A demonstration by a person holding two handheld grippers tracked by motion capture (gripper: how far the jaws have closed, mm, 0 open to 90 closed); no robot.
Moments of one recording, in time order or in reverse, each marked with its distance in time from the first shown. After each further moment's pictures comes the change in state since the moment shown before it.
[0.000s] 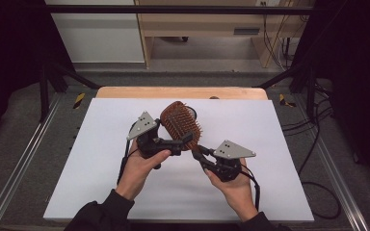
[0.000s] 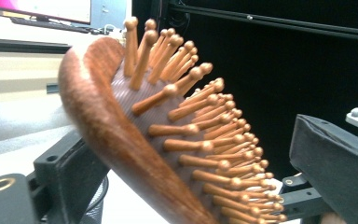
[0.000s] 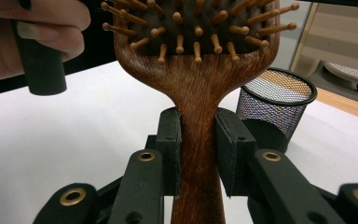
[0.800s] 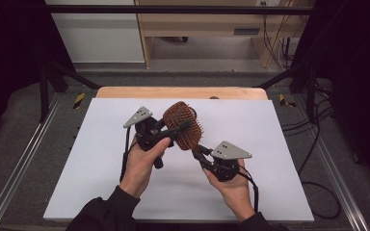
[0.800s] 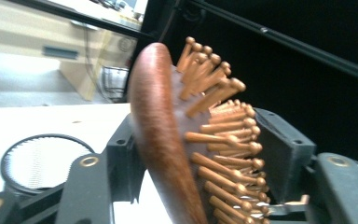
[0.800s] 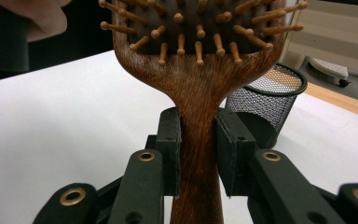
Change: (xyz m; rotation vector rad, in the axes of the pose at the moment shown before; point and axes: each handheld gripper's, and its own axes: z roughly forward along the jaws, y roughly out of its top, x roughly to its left) left arm 0.012 0.007 0.005 0.030 0.015 -0.244; right arm 0.000 -0.007 0.008 0.016 -0.054 -0.013
